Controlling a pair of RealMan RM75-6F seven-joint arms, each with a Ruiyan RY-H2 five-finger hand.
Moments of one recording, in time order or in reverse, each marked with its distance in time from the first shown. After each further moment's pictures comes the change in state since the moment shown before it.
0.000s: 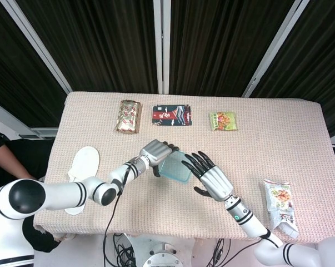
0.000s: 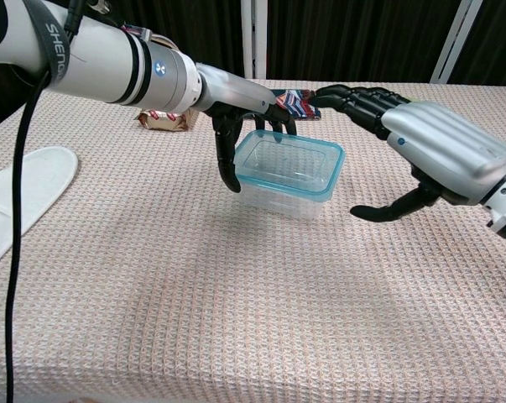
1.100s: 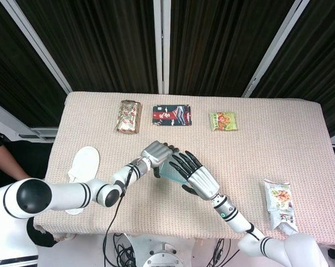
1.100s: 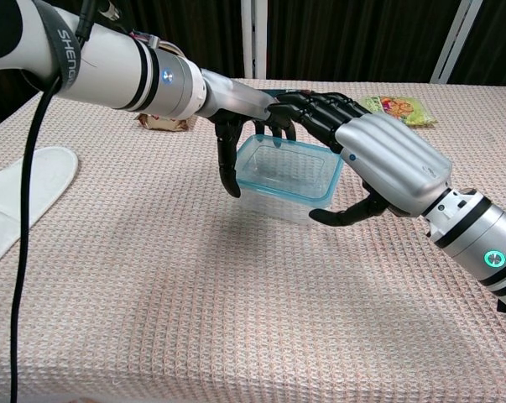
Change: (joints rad) left arm -0.040 -0.017 0.033 -0.006 -0.079 0.015 0.056; right arm 0.068 -0.228 -0.023 0.343 -0.007 0.110 0.088
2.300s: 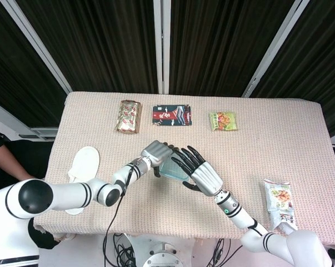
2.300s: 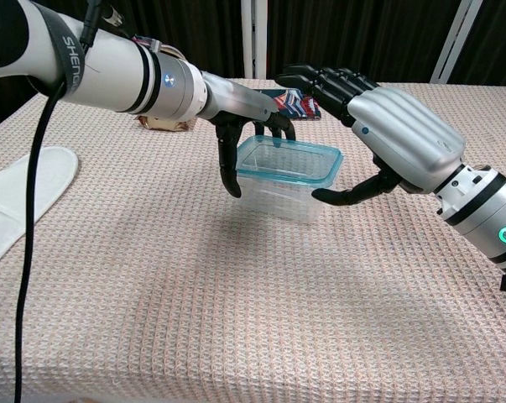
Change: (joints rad) left arm 0.009 -0.017 -0.004 0.028 0.020 -0.008 -0.008; right arm 0.033 0.039 -0.001 -0.008 0.013 0.046 0.050
